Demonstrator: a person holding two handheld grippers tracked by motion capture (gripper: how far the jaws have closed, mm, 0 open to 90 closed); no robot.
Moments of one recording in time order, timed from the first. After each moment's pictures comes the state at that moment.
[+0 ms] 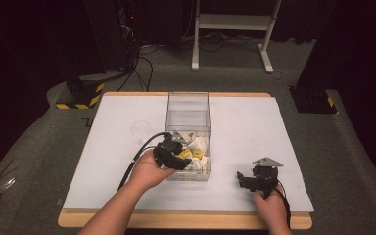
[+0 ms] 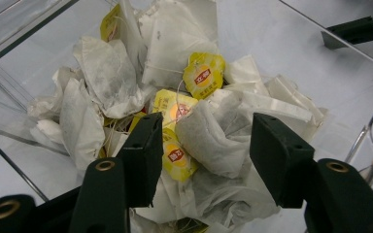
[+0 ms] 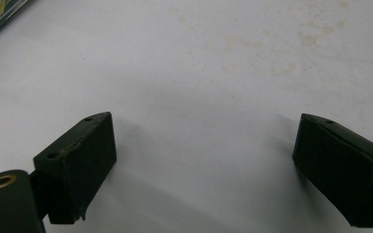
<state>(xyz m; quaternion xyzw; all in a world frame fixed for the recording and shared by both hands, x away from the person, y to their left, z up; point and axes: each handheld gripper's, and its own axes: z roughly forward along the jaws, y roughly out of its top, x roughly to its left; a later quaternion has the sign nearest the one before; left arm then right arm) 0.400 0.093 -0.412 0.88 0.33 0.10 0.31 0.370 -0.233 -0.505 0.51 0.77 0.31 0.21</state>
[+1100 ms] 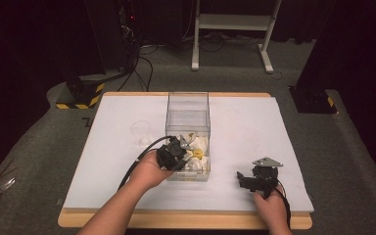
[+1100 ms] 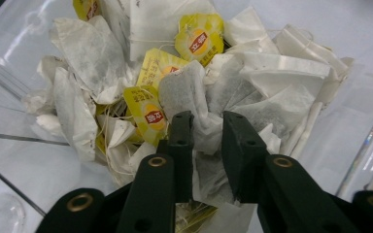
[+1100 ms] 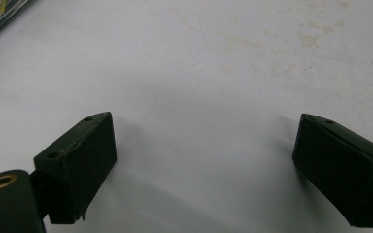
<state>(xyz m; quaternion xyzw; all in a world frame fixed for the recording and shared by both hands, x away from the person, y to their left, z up) 0.397 0.082 -0.418 0.92 0.28 0.13 0.23 0.370 -0.233 -0.505 0.51 0.77 0.31 0.21</state>
